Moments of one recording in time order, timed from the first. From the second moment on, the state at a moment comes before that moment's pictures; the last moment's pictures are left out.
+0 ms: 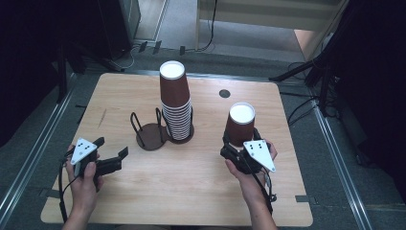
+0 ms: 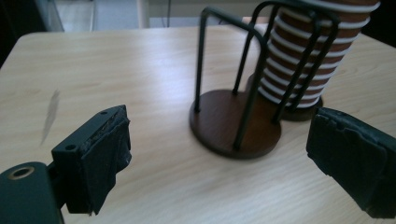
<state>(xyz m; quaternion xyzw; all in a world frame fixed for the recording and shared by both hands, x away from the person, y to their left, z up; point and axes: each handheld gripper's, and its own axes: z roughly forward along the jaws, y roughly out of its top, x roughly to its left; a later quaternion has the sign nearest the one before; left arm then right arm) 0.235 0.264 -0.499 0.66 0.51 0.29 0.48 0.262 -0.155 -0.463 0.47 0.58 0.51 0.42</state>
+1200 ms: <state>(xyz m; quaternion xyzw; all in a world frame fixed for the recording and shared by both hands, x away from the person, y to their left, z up) 0.240 0.189 -0.472 0.74 0.38 0.22 0.51 0.244 -0.123 -0.512 0.40 0.66 0.46 0.43</state>
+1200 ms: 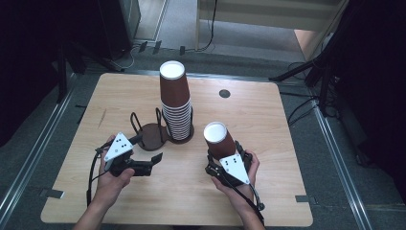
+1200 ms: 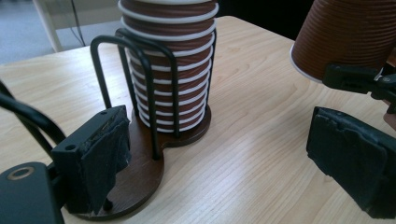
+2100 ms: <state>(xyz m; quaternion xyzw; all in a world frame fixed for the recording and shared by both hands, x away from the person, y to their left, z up) 0.228 0.162 -0.467 0.77 0.35 0.21 0.49 0.235 -0.096 -0.522 0.34 0.70 0.44 0.45</state>
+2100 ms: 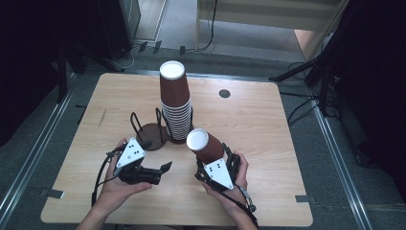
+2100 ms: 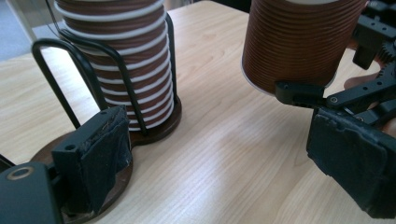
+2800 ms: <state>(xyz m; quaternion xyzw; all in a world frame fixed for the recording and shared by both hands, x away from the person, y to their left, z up) 0.220 0.140 -0.458 0.78 0.33 0.18 0.50 0.222 -0.089 -0.530 0.28 0.72 0.40 0.49</state>
